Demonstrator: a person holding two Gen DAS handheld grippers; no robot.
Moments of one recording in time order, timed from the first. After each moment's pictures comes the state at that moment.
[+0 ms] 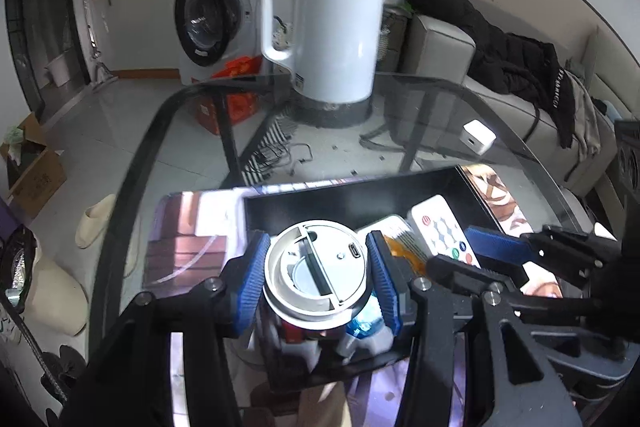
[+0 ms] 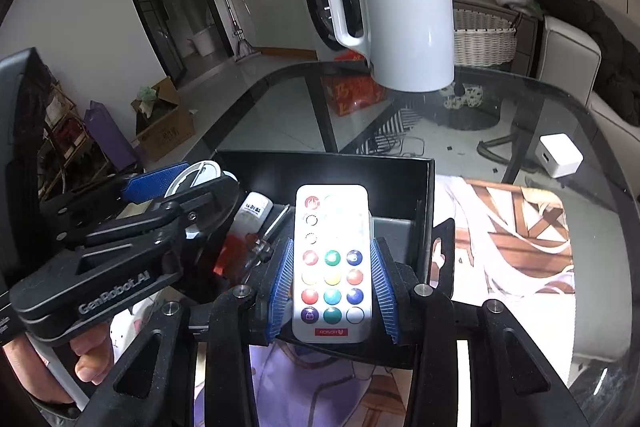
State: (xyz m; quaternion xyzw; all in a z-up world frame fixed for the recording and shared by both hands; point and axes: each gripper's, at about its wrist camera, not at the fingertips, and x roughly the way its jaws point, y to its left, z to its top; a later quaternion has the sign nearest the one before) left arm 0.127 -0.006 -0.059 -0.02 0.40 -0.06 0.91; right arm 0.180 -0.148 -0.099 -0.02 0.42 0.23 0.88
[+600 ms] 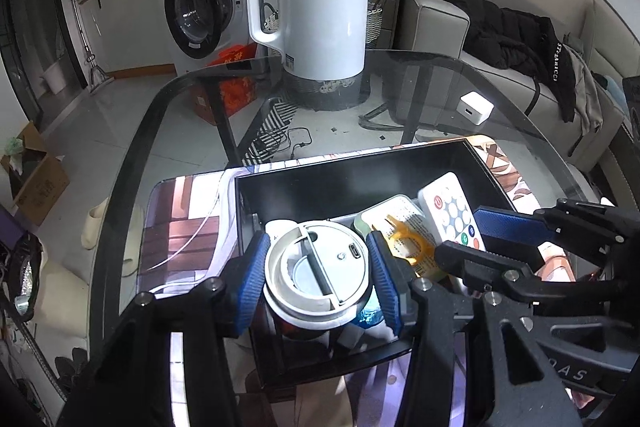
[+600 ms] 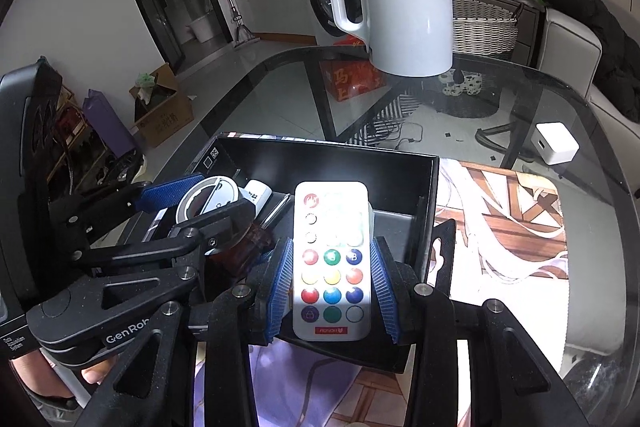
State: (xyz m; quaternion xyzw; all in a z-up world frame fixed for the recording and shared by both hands) left arm 0.124 -0.016 -0.067 0.01 0.42 -0.06 0.91; right arm 0.172 -0.146 -0.093 -0.04 0.44 0.23 0.87
